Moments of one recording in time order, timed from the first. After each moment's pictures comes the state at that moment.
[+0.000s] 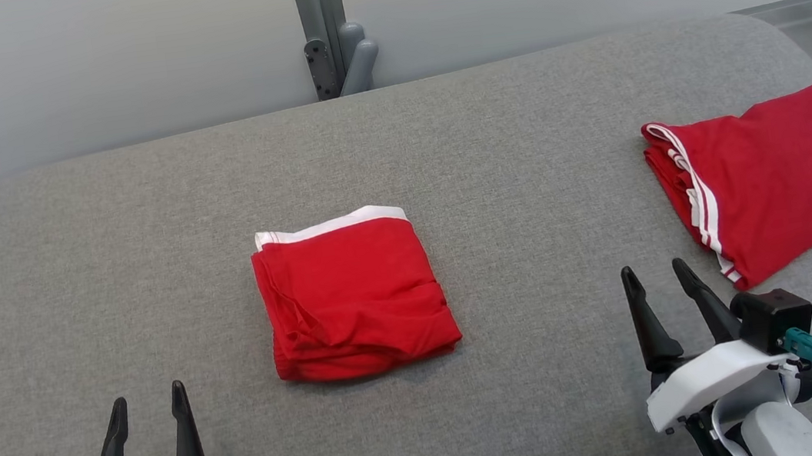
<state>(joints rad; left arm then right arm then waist) -0.01 0.05 0.09 0.31 -0.20 -0.13 -0.26 -0.13 -0.05 0.08 0.37 0.28 0.13 -0.26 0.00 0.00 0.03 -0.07</state>
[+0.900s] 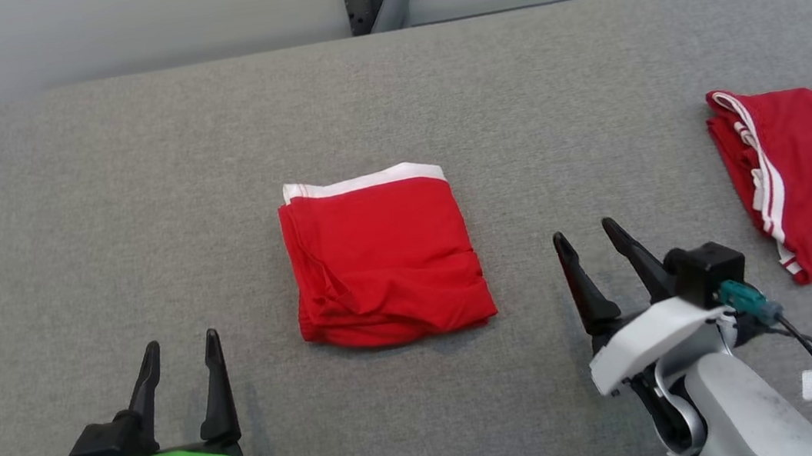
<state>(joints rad) -0.06 0.05 0.01 0.28 -0.21 -0.12 -0.26 -0.24 -0.05 0.20 0.42 0.30 0.13 -0.26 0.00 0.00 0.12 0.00</state>
